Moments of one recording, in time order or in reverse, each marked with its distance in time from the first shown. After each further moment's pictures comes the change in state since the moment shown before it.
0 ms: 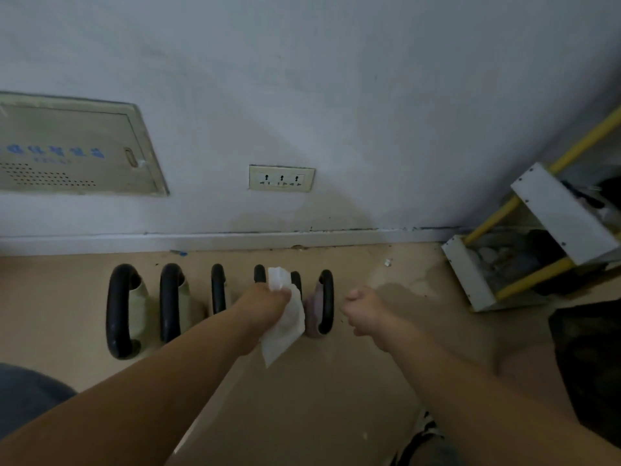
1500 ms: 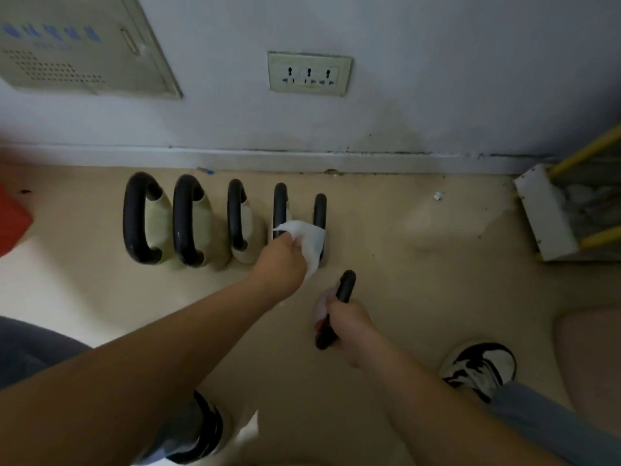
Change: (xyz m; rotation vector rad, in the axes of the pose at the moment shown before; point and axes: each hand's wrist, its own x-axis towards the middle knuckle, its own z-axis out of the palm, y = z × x) left_hand 0.027 -0.077 0.051 0.435 0.282 0.181; right_hand -0.001 0.115 0.117 0.421 -0.257 0.411
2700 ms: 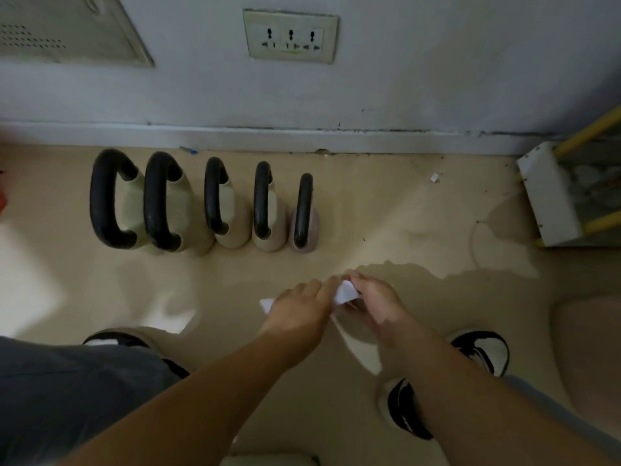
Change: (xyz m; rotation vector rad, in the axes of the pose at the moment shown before) left_hand -0.031 -0.066 0.113 0.616 -0.064 0.593; right_hand 0.039 -0.004 -0.076 0.142 -0.050 -0.130
